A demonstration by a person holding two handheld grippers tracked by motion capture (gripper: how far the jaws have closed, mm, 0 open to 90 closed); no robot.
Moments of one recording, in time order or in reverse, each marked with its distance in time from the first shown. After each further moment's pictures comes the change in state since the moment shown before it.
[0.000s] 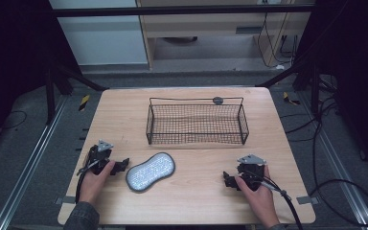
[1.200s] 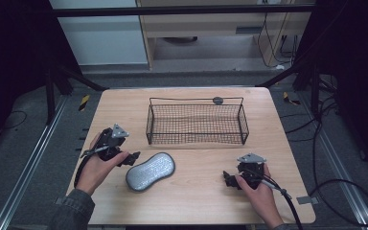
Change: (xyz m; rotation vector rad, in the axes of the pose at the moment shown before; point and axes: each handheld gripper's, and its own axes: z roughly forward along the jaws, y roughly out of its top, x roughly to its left) left arm -0.061 0.087 -0.060 0.077 -0.074 0.278; right arm -0.005 0.002 0.003 0.000 0.024 -0.039
